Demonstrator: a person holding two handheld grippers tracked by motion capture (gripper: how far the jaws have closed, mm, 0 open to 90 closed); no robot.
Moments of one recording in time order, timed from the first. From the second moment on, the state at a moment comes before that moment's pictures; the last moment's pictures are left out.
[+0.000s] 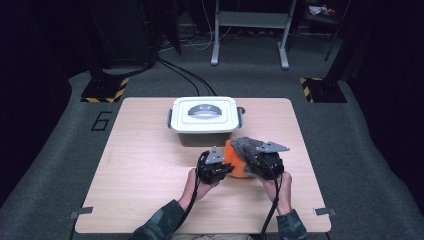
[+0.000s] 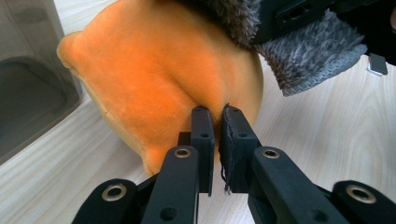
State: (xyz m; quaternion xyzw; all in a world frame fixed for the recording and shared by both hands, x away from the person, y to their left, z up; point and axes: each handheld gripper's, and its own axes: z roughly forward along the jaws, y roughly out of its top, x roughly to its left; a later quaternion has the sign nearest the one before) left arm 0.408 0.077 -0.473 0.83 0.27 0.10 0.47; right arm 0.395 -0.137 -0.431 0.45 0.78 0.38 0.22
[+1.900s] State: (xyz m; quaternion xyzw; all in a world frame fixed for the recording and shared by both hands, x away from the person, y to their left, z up) left arm 0.409 0.084 -0.472 0.83 0.27 0.12 0.47; right arm 0.403 -0.166 -0.455 0.50 0.76 0.36 0.21
